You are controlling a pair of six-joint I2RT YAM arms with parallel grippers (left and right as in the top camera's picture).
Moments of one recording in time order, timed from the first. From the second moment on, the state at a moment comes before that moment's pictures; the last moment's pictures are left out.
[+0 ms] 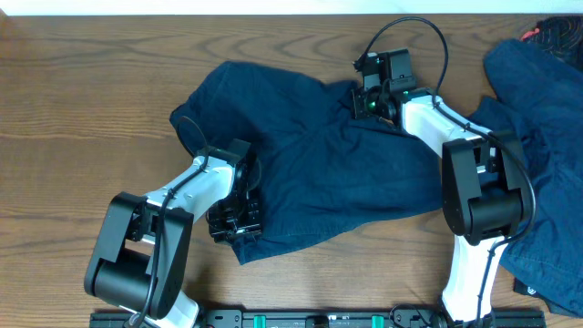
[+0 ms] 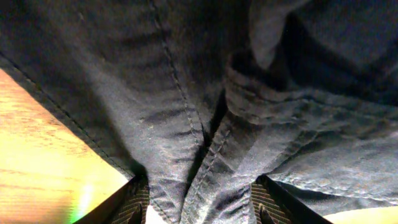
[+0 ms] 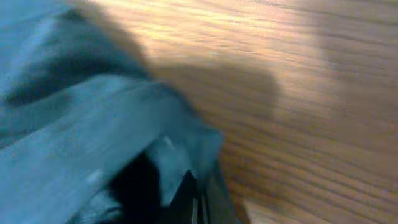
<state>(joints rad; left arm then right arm) -0.34 1.75 0.88 -1.00 0.23 -0.47 0.23 2.14 1.41 -0.20 -0.23 0.07</state>
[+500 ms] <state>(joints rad) -0.34 1.74 0.89 -0.99 0.23 -0.47 0.17 1.86 1.45 -0.30 0.21 0.00</state>
